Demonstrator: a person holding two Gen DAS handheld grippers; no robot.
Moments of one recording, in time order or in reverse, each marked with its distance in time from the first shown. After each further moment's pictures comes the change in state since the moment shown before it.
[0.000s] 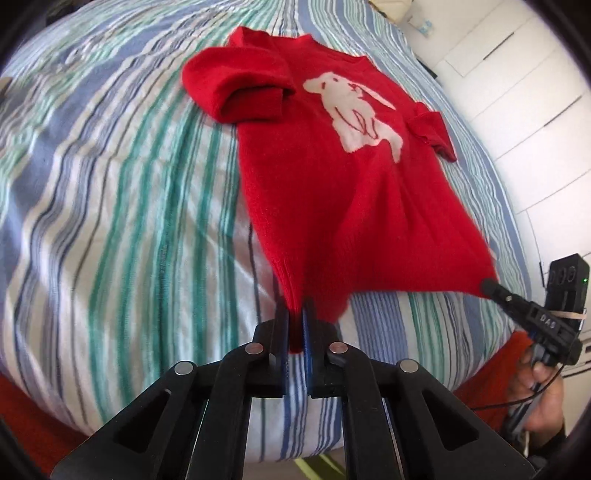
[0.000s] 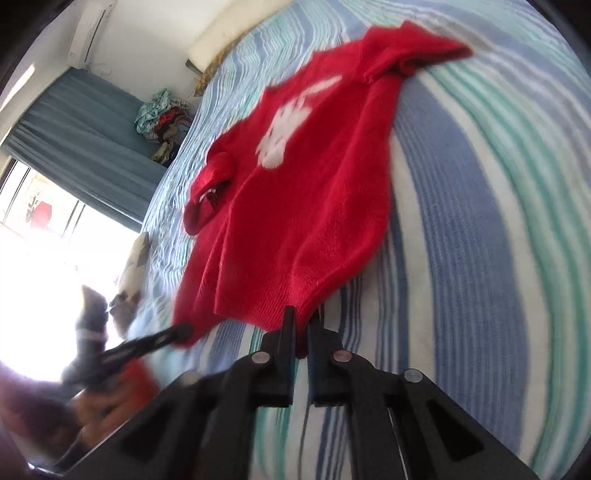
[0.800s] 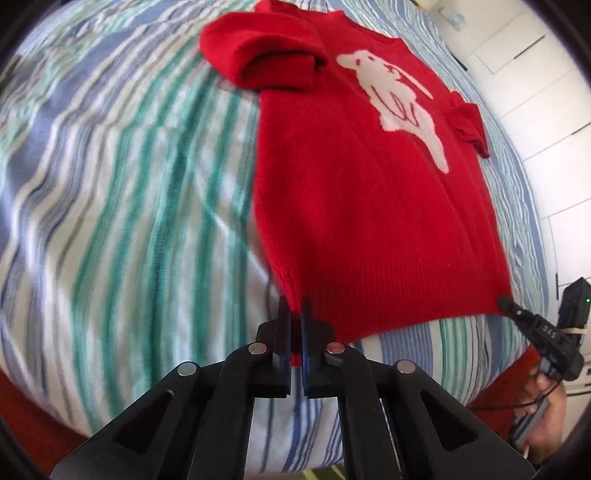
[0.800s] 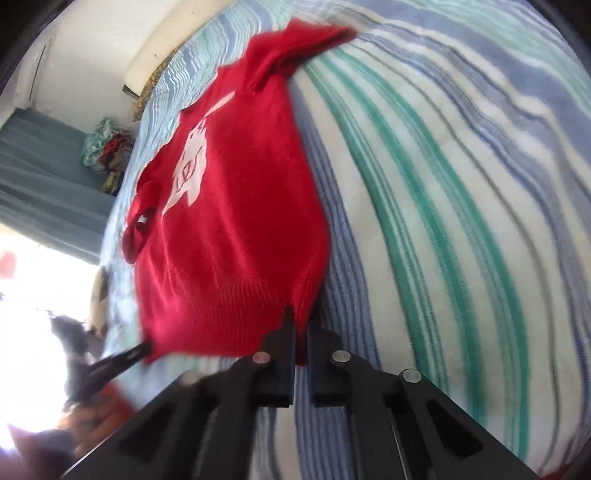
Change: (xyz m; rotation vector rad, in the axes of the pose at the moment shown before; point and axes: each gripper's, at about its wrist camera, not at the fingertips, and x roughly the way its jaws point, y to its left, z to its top) left arm 0.022 0.006 0.001 -0.081 0.063 0.079; right arm -0.011 -0.063 0.006 0.166 0.020 -0.198
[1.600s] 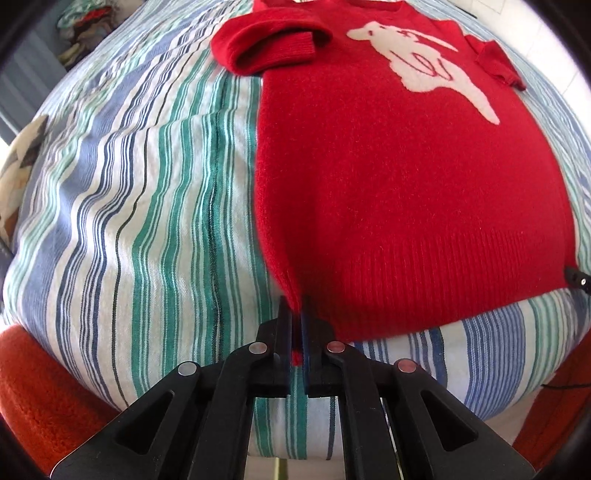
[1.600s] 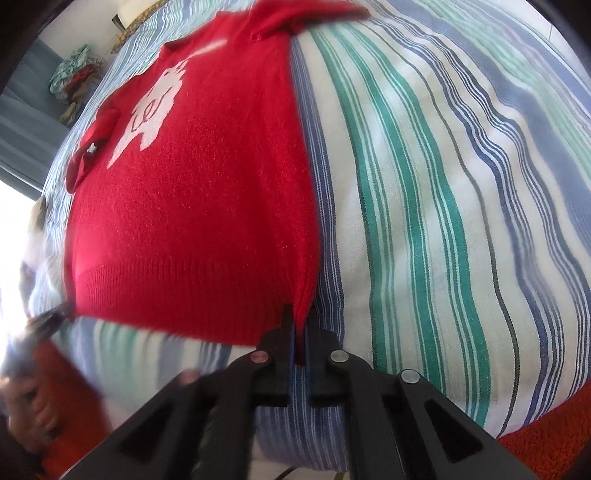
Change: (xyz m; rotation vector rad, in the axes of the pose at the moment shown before) left arm 0.026 -0.023 -0.012 0.203 -0.021 0.352; right arm 0.012 0.009 -0.024 -0.163 0.117 -0.247
